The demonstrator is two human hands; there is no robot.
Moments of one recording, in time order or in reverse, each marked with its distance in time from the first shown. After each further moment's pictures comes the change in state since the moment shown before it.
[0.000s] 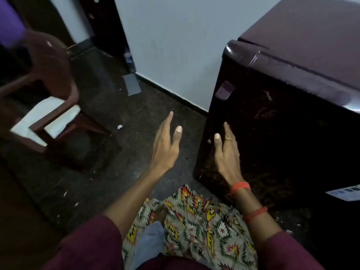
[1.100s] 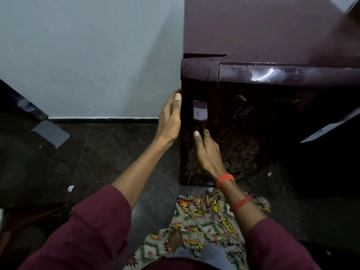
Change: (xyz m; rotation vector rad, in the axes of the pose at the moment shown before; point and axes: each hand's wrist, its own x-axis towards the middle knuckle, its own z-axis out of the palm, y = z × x) left_hand 0.202 0.034 0.050 -0.388 -0.572 0.125; right_hand 0.070 -0.062 0.049 0.037 0.282 0.483
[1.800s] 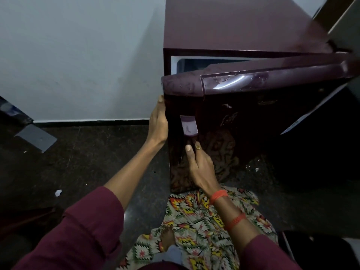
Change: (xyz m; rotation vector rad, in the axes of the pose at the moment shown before) left_hand -0.039 0.002 0.019 -0.184 -0.017 0.000; right_hand -0.071 0.034 -0.012 -0.038 0.015 -0.017
